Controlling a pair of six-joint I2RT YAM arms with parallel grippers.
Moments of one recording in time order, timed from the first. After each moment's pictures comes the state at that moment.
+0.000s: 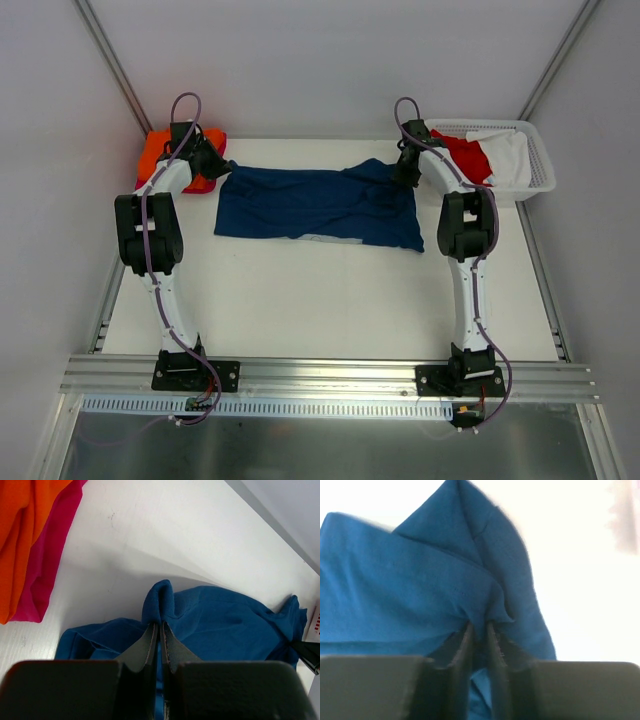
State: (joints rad) left arm 0.08 2.09 1.62 -0.26 0.29 -0.61; right arm 0.19 2.47 2.17 -0.79 0.11 0.56
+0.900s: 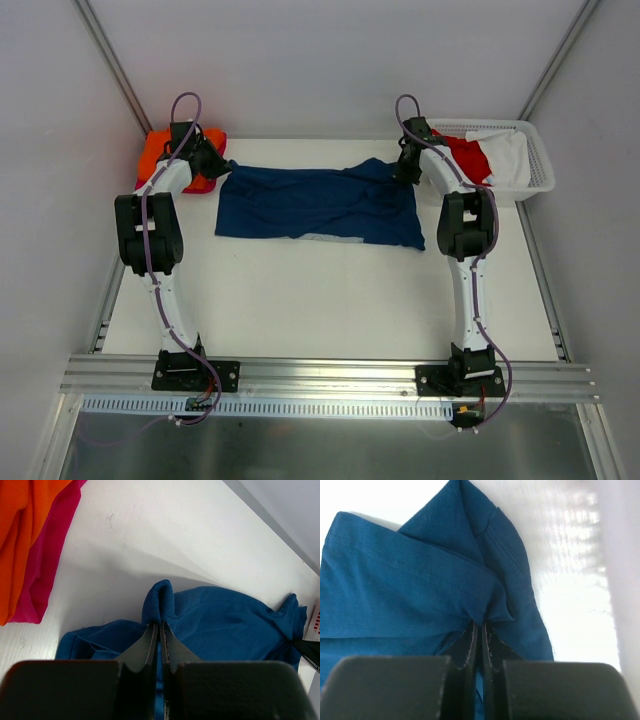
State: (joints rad) left arm 0.08 2.09 1.62 -0.26 0.29 -0.61; right arm 0.18 2.48 2.22 -0.81 0.10 0.53
